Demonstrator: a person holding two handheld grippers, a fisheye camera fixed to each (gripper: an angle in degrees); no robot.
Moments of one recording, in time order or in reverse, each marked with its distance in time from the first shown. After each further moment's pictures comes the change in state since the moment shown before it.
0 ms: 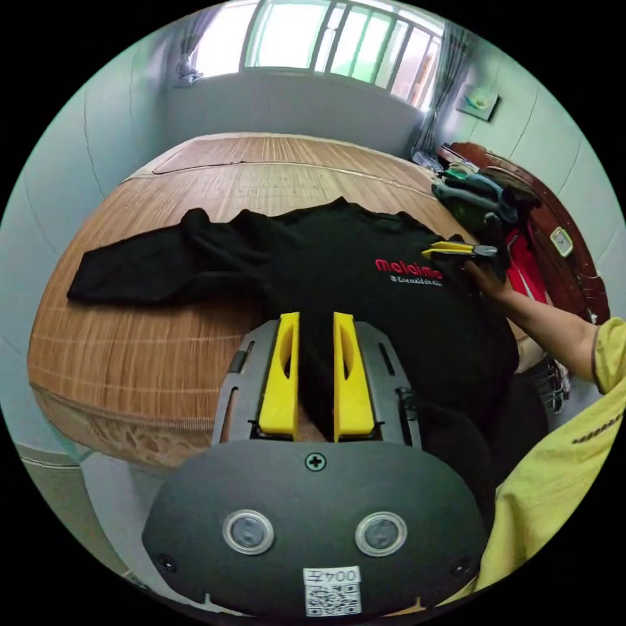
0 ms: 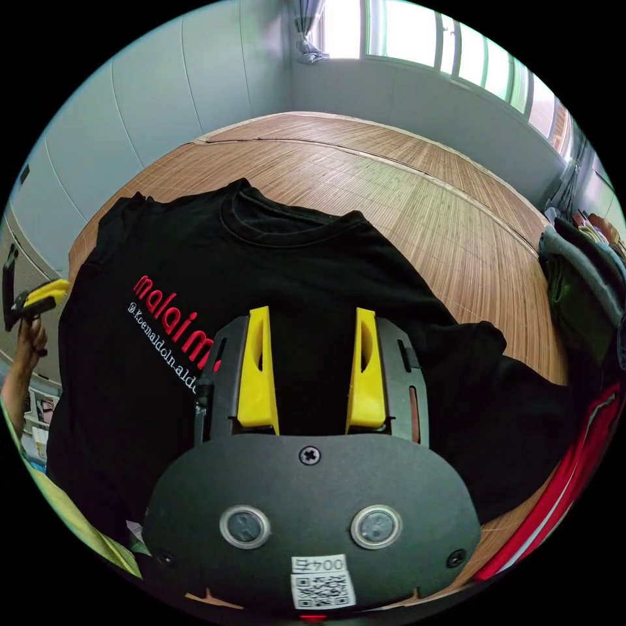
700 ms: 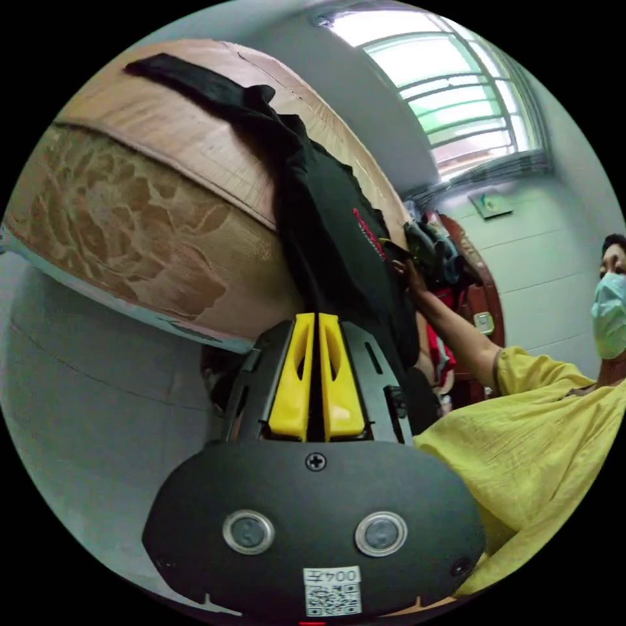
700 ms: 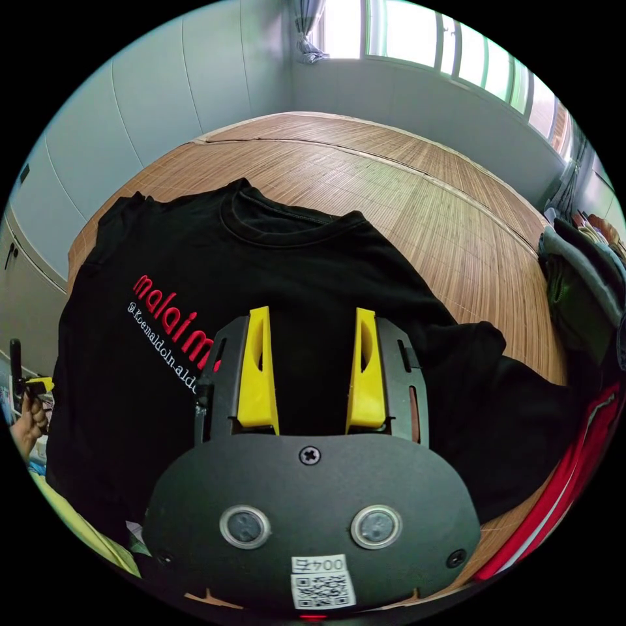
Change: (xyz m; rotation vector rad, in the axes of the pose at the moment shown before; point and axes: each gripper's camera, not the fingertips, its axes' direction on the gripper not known) left arm -0.045 0.167 -0.020 -0.071 0.355 -0.433; right arm -0.016 -0.003 -0.001 -0.001 0.001 0.000
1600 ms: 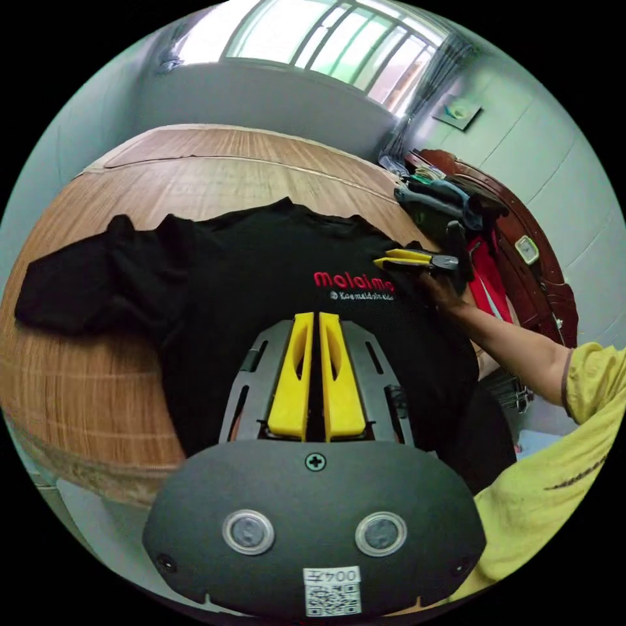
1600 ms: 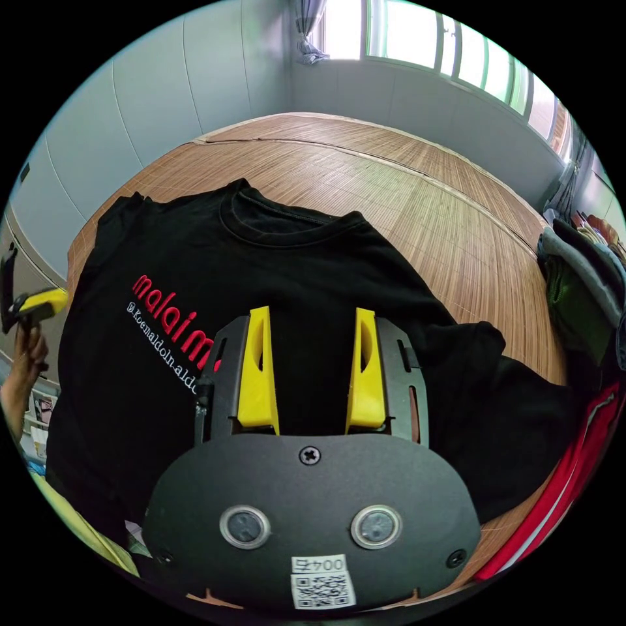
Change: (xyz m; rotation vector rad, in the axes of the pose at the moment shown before) left arm 0.208 -0.168 0.152 0.017 -0.182 0.461; right arm -0.027 -0.022 -0.007 0.006 0.001 0.000
